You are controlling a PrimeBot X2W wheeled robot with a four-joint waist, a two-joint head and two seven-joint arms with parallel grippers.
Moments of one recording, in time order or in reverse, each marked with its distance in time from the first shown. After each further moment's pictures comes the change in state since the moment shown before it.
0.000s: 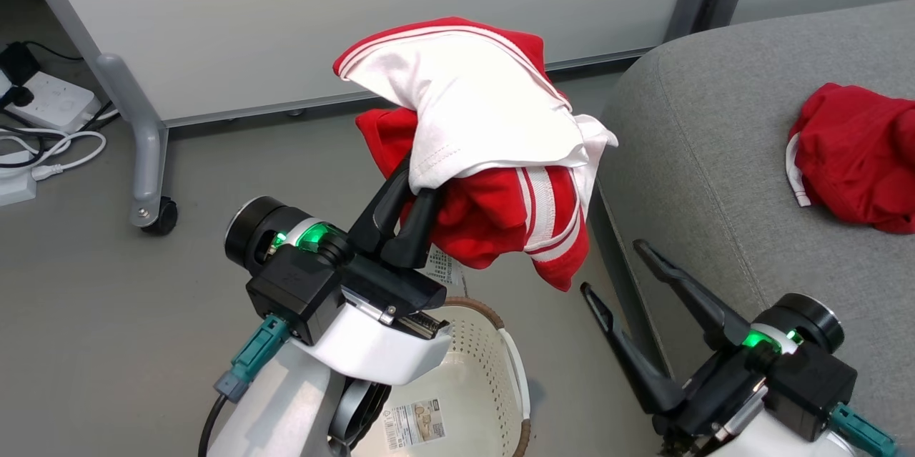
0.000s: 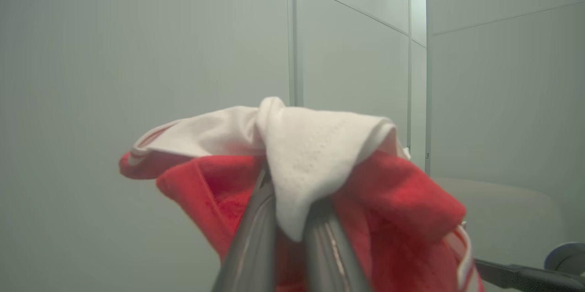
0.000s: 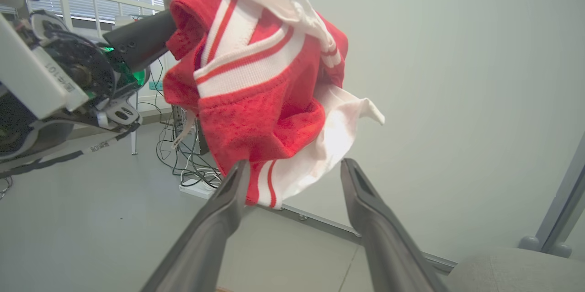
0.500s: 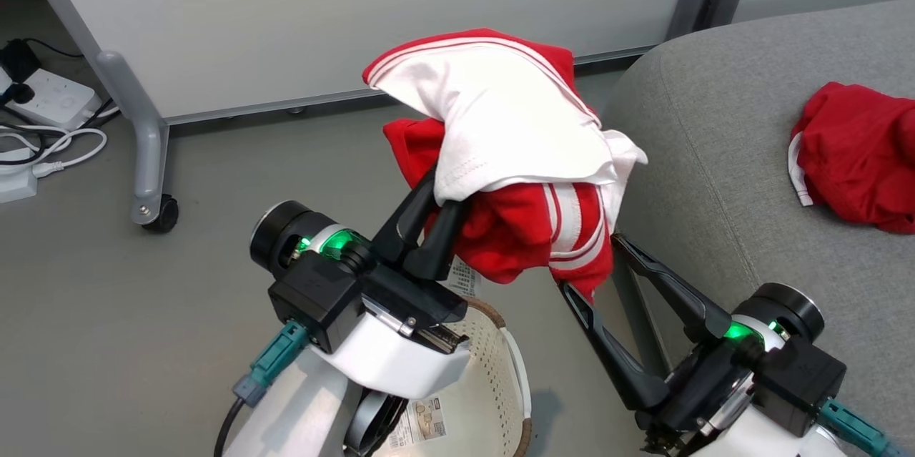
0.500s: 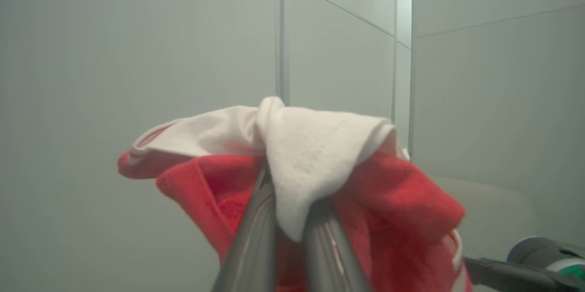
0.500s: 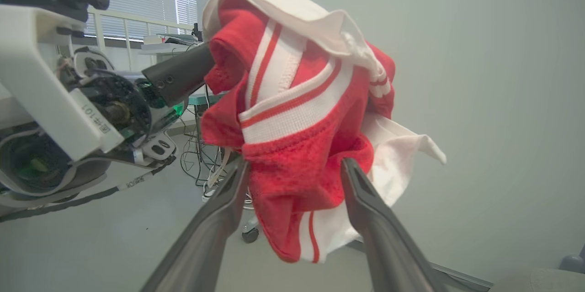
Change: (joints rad) left arm -0.003 0.000 -0.040 0.000 -0.030 -0.009 0.000; right arm -0.032 -0.004 0.068 -0.042 0.051 0.000 0.000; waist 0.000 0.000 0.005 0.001
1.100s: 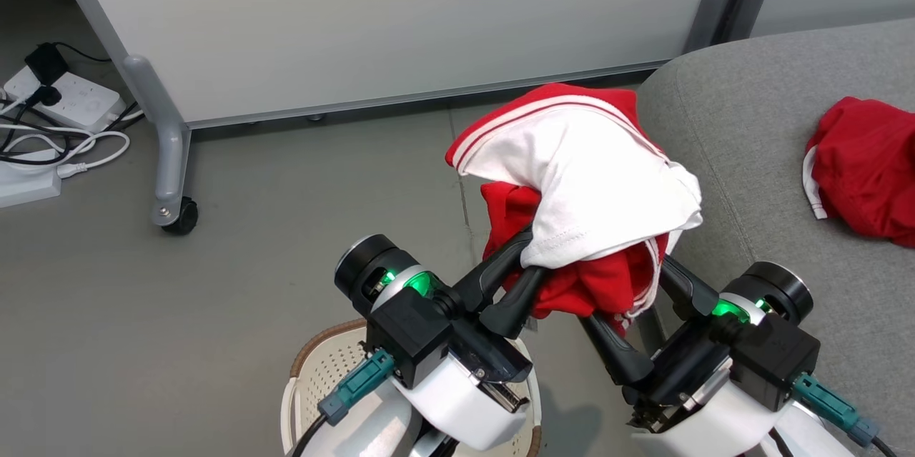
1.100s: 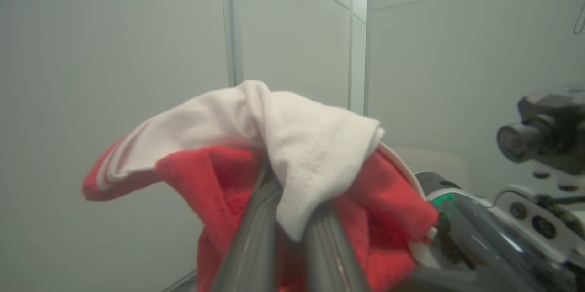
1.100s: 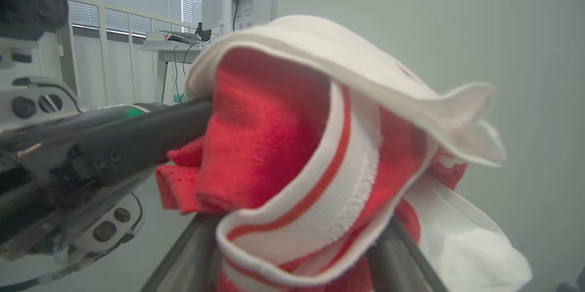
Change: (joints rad) left arm -0.011 0.000 -0.182 0.067 -0.026 -0.027 0.000; right arm -0.071 0.034 0.004 0.078 -0.047 0.000 0.000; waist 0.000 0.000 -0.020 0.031
